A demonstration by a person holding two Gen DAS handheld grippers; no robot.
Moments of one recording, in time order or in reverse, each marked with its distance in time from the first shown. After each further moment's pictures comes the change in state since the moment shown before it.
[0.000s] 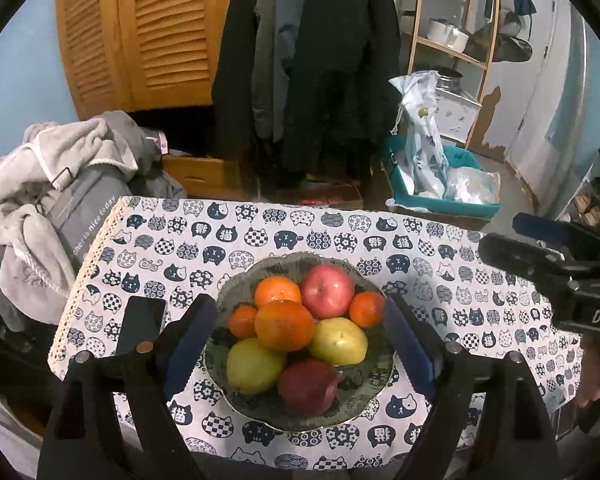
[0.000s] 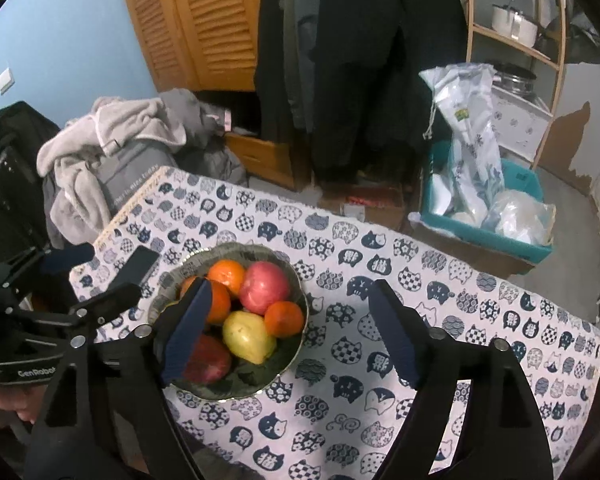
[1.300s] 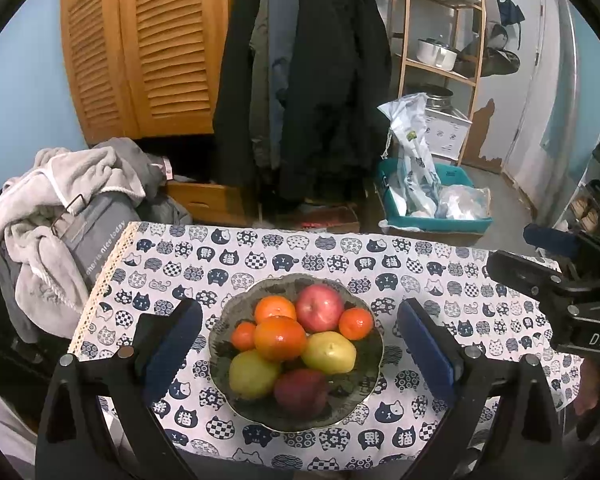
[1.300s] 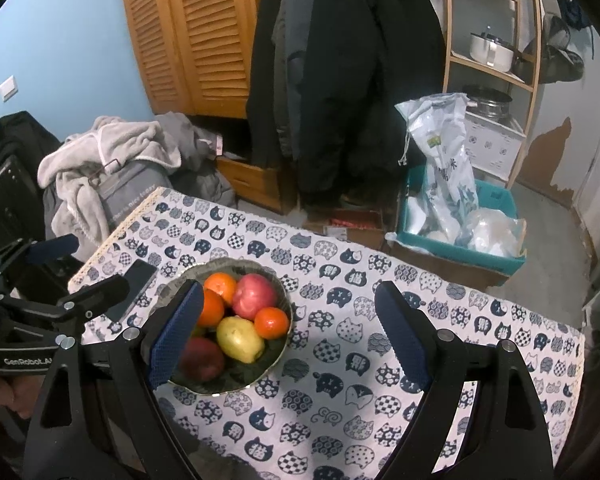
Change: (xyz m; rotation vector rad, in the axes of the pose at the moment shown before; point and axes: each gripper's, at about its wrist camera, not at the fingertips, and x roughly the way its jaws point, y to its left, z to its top) left arm -0.037 -0.017 0.006 0.017 -0.078 0.020; right arm -0.045 -0.001 -0.009 -0.015 -0.081 -0.055
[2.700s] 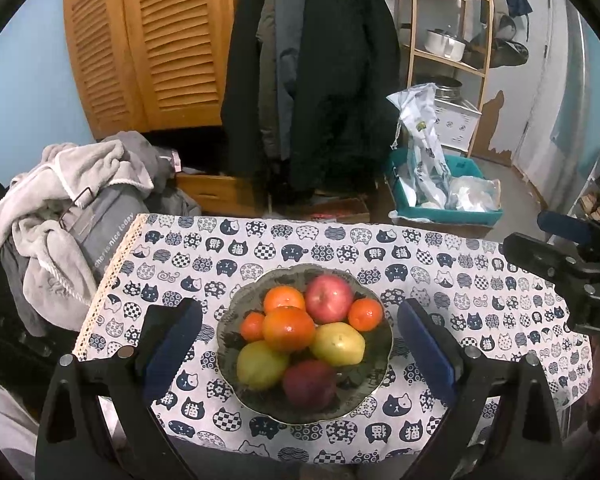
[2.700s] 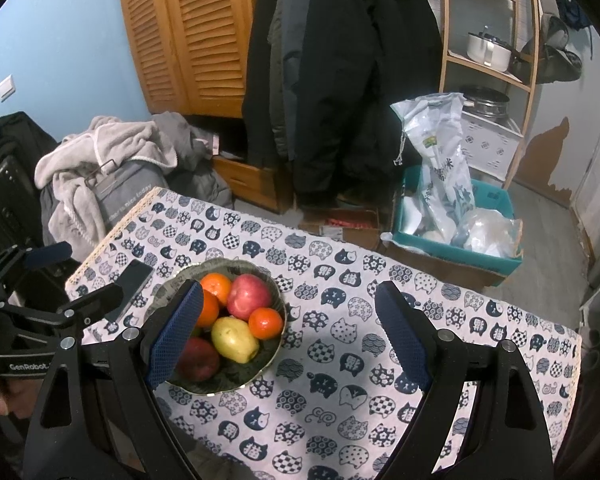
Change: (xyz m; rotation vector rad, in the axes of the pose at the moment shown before) left arm 0.001 -0.001 -0.003 -0.003 0.034 0.042; right arm 0.000 -0.004 0.001 -0.003 0.007 -0.003
